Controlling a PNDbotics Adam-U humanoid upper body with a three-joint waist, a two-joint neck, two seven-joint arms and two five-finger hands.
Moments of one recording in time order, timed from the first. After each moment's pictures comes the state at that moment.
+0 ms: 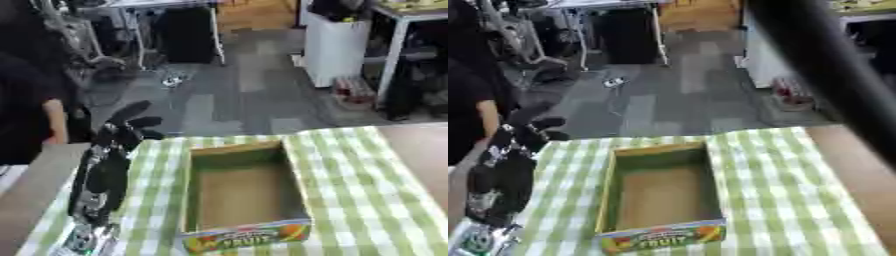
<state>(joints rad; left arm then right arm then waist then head) -0.12 0.37 0.05 -1.92 0.07 -0.50 0.19 -0.25 -0.42 0.01 -1.98 -0.58 -0.62 0.03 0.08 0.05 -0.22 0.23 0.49</state>
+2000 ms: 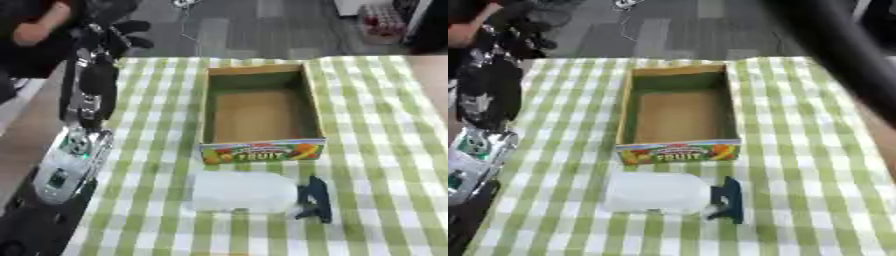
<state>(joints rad) -0.09 0.45 0.07 -1.92 0.05 -0.50 0.21 -0.19 -0.78 0.06 -1.98 -0.06 -0.44 0.33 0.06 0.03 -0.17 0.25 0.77</state>
